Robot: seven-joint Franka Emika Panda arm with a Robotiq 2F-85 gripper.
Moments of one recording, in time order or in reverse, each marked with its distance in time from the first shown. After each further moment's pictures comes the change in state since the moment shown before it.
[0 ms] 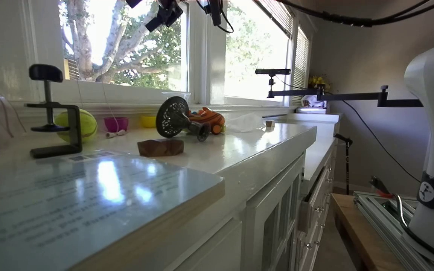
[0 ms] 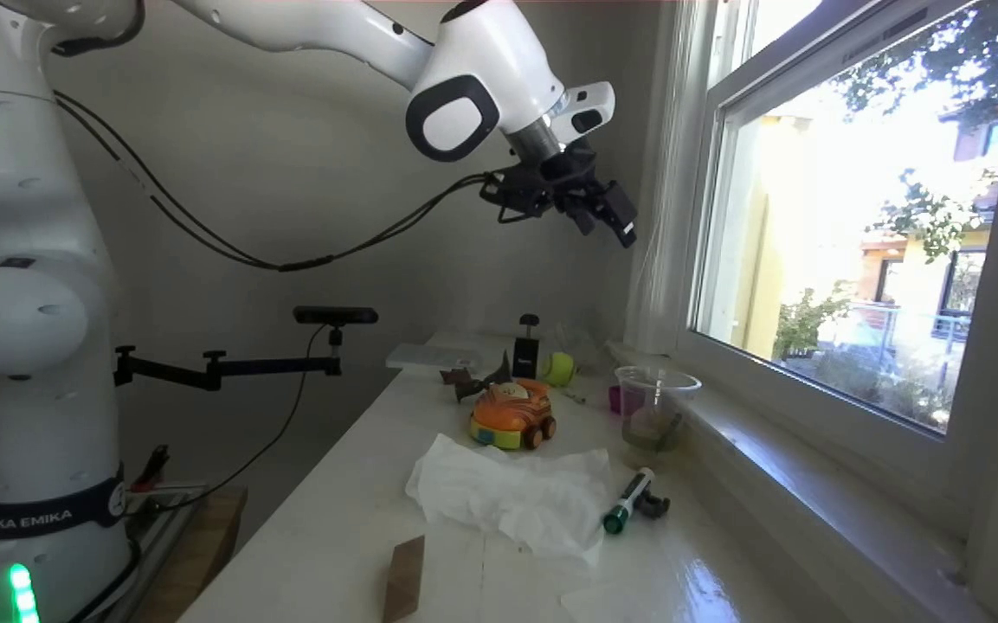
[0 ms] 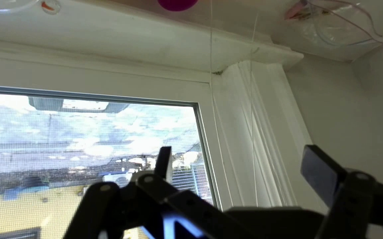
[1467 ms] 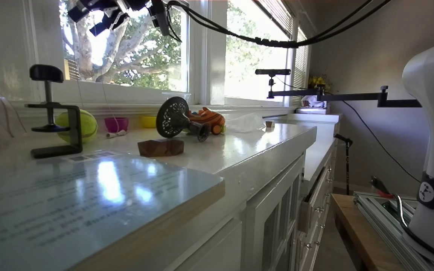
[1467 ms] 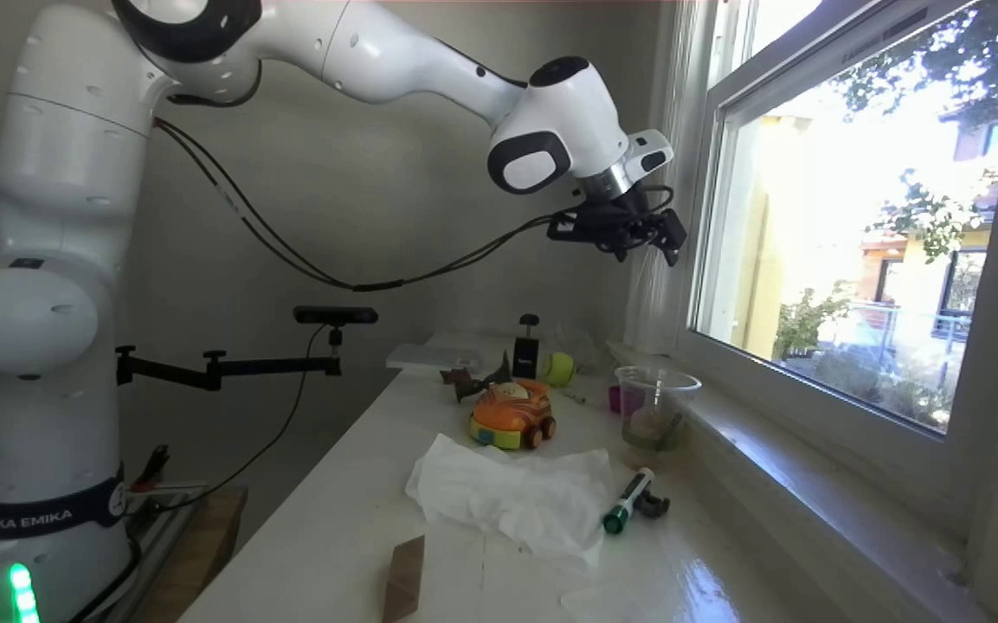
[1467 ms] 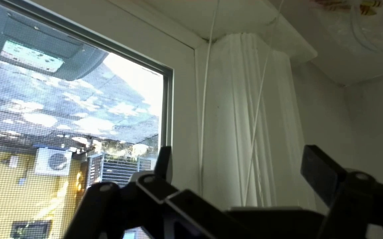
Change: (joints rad) arm 0.060 0.380 -0.024 0.384 0.250 -0.074 -0.414
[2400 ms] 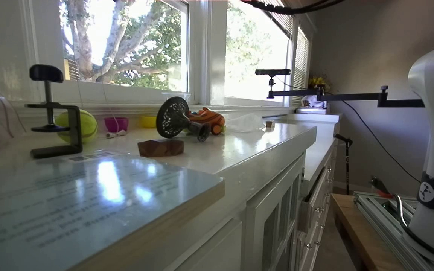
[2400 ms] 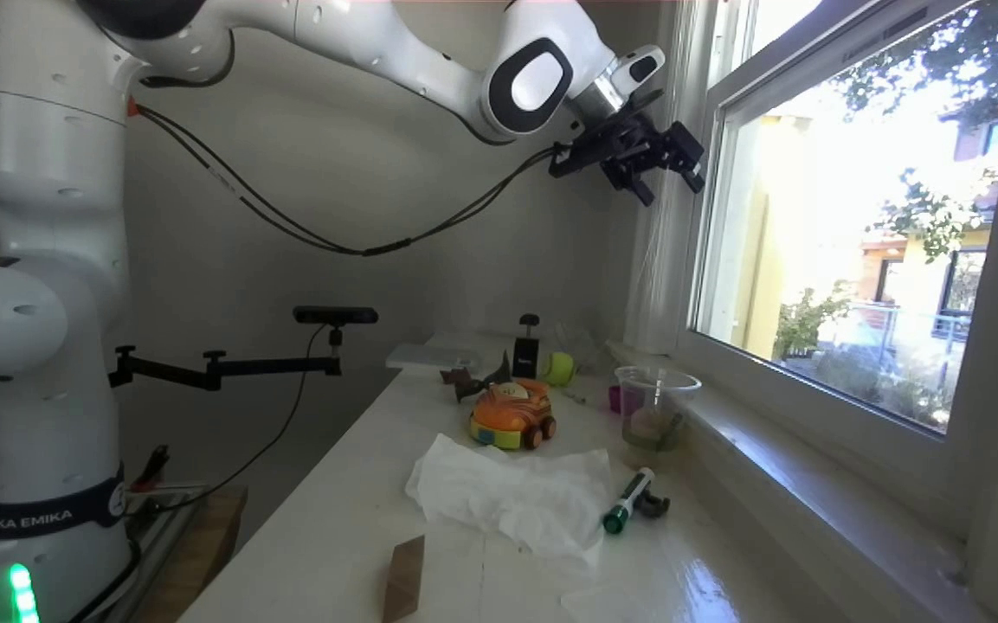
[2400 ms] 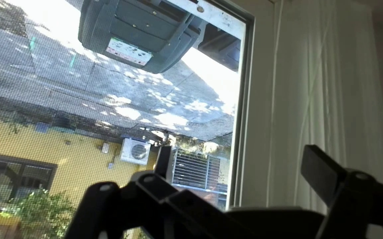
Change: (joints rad) arm -0.178 -0.108 0.154 0.029 -0.722 0.059 0.676
